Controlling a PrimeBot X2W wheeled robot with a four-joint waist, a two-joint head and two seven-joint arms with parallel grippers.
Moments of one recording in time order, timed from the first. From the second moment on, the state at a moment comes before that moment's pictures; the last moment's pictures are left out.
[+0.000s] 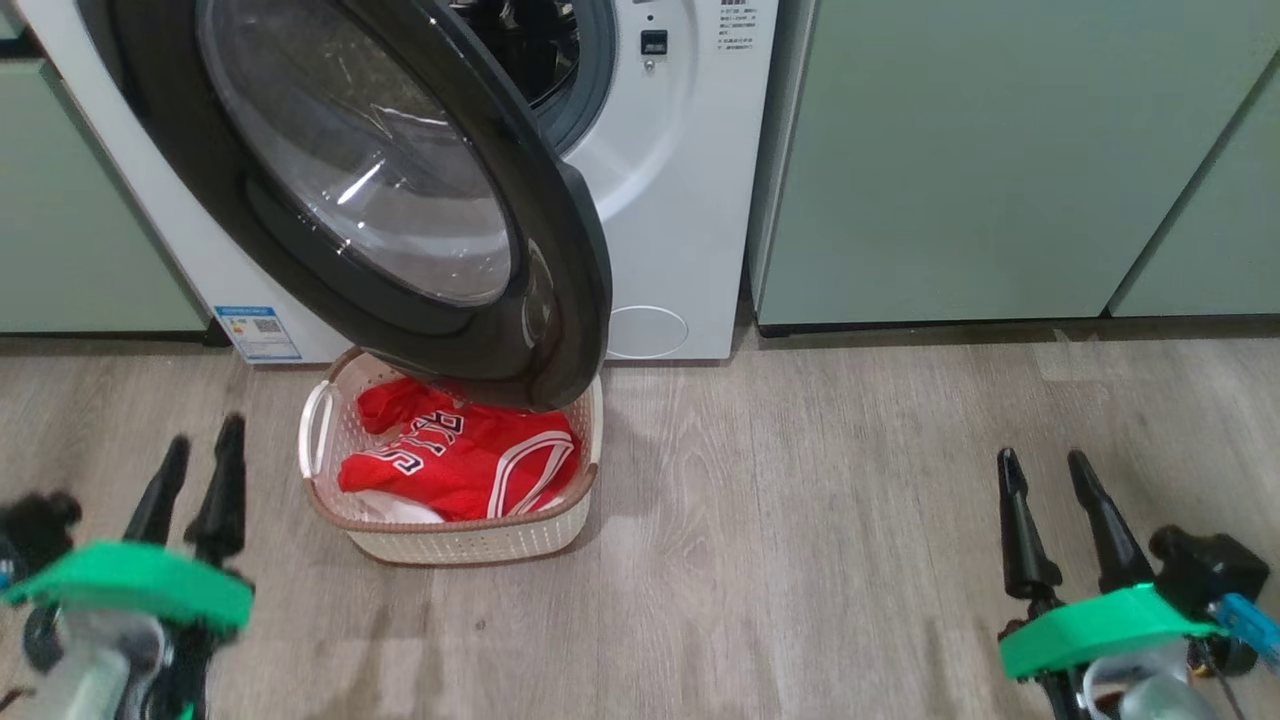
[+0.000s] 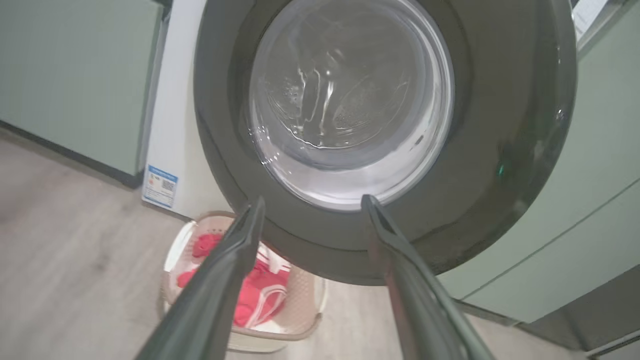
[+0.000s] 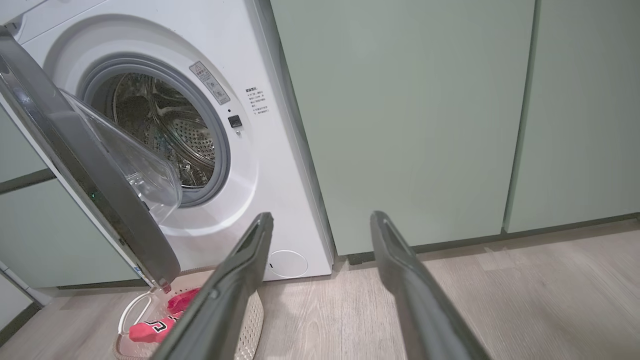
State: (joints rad) left arm -0.14 0.39 -0.12 0.34 -0.98 -0.12 -0.14; right arm -0.06 -0.10 0.09 0.30 0.37 0.13 -0.25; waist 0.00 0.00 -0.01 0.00
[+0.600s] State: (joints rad) left arm -0.01 0.28 0.00 0.32 -0.50 -0.13 -0.25; right arm -0.04 -0.09 0.06 0.30 0.37 0.13 -0.25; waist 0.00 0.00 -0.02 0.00
